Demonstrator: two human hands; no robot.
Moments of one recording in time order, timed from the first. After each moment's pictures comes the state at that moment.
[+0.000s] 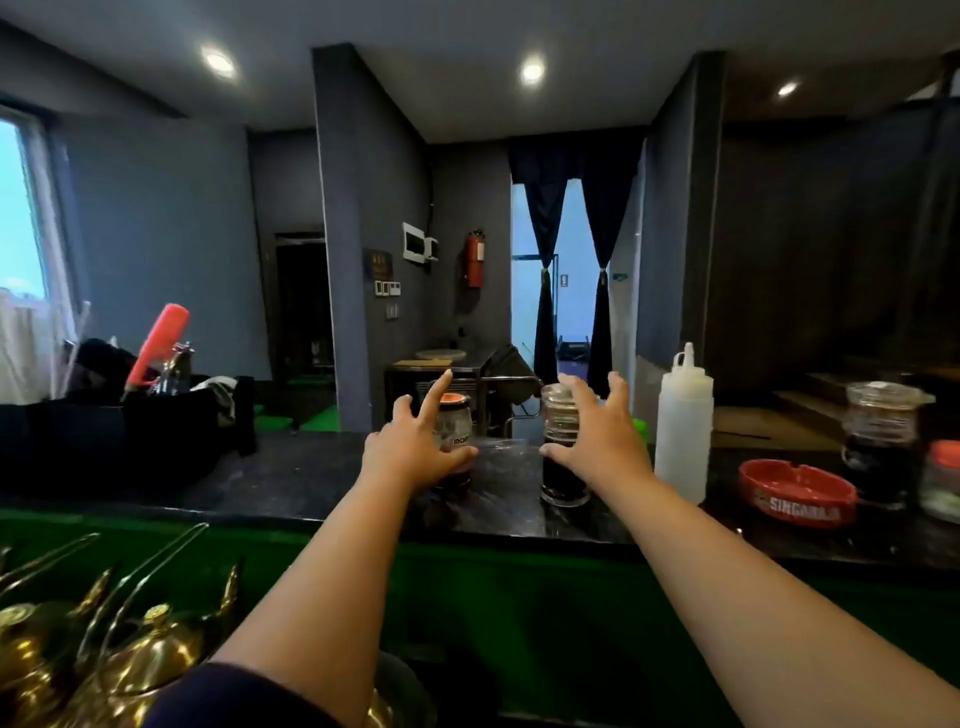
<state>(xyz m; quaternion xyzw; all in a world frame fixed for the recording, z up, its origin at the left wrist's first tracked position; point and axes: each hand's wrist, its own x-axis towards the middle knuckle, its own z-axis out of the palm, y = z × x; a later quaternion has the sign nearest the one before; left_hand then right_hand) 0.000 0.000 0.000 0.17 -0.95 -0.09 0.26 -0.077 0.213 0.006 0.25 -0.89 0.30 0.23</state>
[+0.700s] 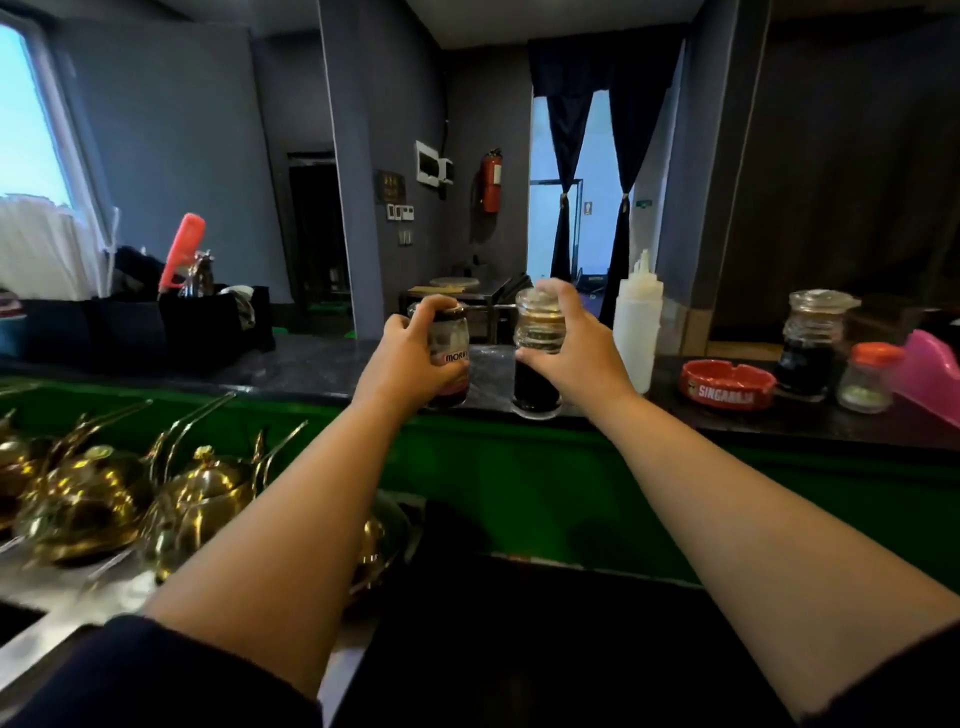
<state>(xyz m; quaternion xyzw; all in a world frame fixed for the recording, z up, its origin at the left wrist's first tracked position) 0.090 0.097 -0.002 0.11 -0.90 -0.25 0.35 -0.011 0.276 -0.001 0.39 -0.77 0.46 0.20</state>
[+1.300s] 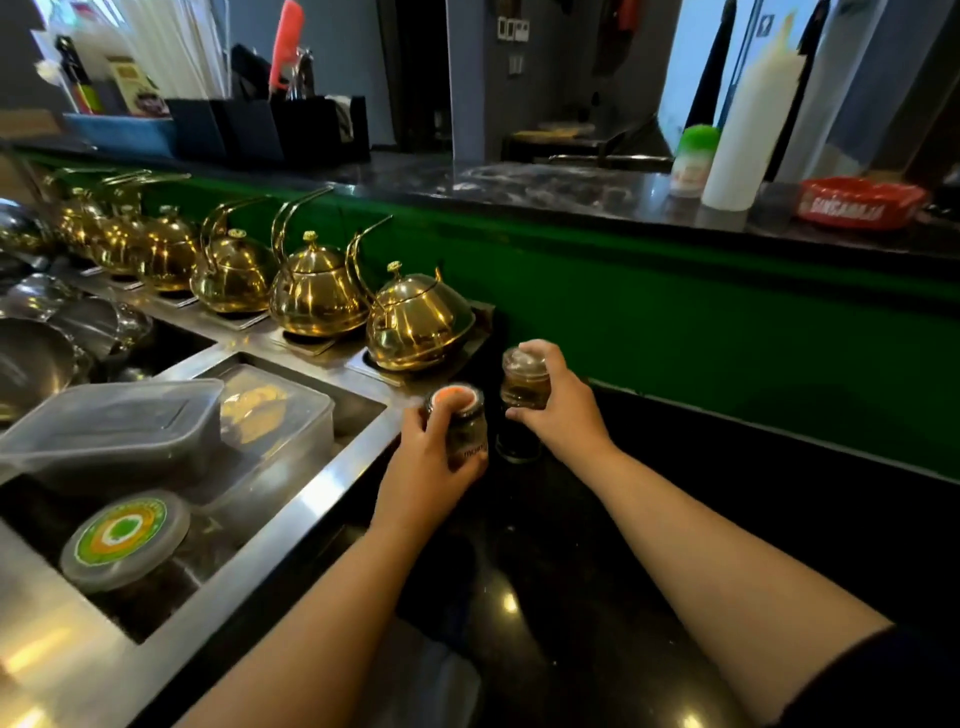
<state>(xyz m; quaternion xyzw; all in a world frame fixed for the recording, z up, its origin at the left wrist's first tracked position) 0.272 0.220 -0.246 0.27 -0.87 -0.28 0.29 0.108 0.306 -0.222 0.42 -0.77 0.48 -0.07</state>
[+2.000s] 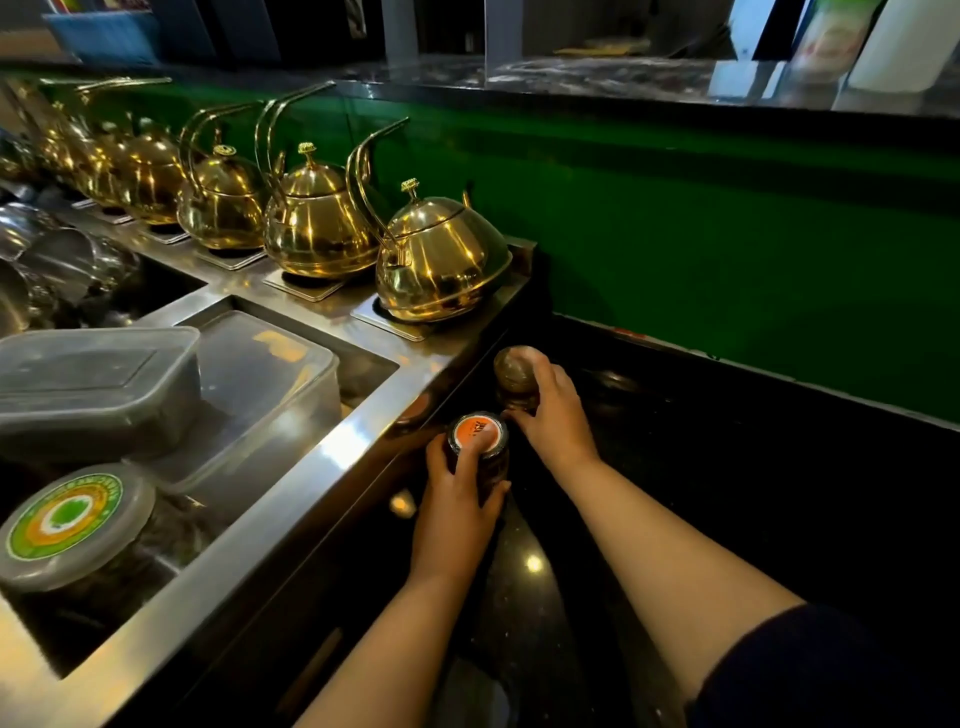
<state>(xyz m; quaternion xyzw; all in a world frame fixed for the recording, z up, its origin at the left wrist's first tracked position) 0.255 0.212 -0.370 0.34 -0.85 -0.29 0.29 0.096 0.231 -0.345 0.44 -0.78 0.43 -0.06</state>
